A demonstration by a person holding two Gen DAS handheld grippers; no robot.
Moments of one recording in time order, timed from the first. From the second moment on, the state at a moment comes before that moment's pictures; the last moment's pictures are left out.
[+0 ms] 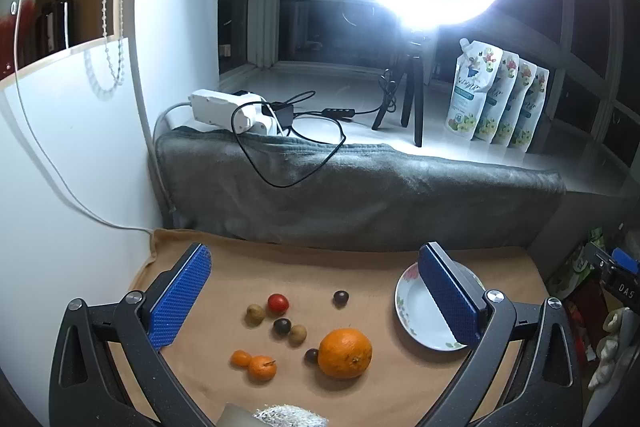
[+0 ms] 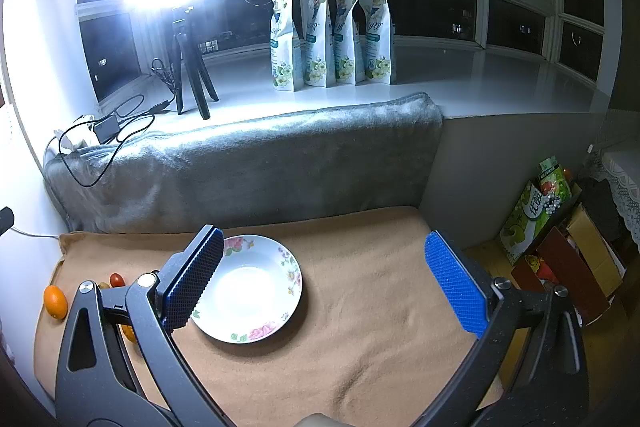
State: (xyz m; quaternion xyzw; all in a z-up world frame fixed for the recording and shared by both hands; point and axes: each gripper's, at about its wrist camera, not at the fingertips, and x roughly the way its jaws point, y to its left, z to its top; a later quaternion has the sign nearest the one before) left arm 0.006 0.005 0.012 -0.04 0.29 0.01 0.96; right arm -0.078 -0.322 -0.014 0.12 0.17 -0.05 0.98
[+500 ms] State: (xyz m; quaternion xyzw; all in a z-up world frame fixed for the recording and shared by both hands) left arm 0.004 0.003 0.013 -0.04 0.29 0.02 0.96; right arm -0.076 -0.322 -0.014 0.12 0.17 -0.05 0.98
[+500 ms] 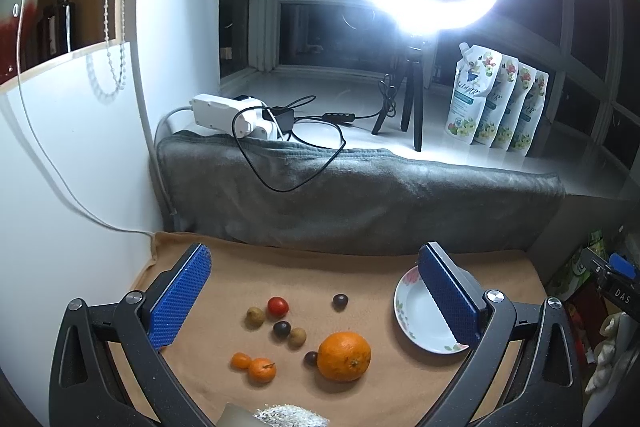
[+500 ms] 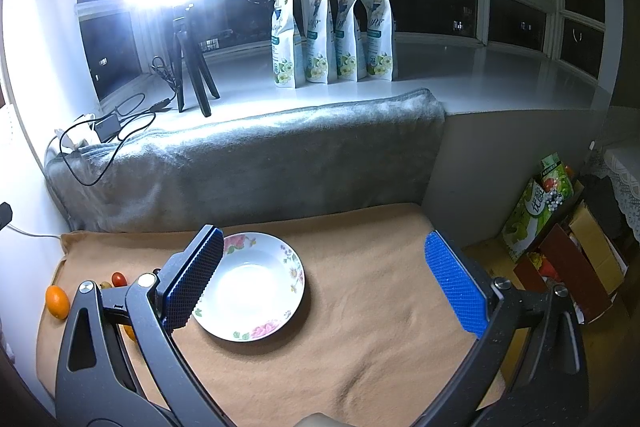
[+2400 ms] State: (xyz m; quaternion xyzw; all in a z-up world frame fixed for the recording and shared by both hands) left arm 0.006 0.003 0.005 -0.04 0.29 0.02 0.96; right arm -0.068 -0.312 -0.026 0.14 0.20 -0.02 0.97
